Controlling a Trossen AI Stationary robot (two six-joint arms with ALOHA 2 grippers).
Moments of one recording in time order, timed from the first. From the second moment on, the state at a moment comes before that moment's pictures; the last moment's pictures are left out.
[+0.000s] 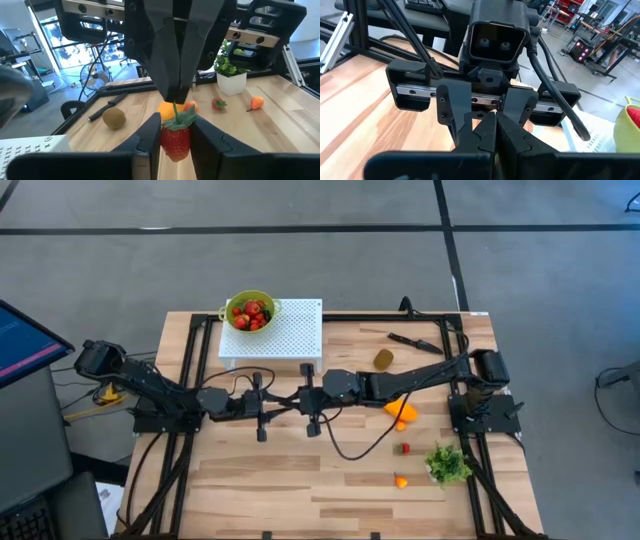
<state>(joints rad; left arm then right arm) -0.27 1.20 0.29 0.88 -0.42 0.18 0.10 1.85 1.35 0.24 0.07 -0.34</state>
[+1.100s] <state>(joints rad) 0.20 1.01 0.33 0.99 -0.61 0.39 0.10 1.74 1.35 -0.57 0.18 0.12</state>
